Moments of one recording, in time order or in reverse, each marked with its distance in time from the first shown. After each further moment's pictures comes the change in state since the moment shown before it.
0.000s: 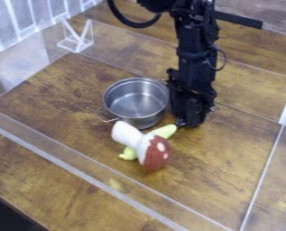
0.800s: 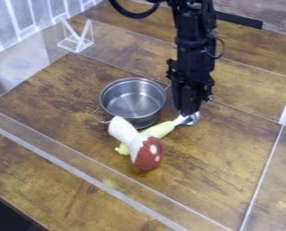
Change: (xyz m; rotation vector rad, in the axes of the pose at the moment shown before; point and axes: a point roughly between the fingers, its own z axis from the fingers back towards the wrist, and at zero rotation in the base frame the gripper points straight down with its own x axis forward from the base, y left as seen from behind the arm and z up) arm 0.010 0.009 0.013 0.012 -0.045 -0.018
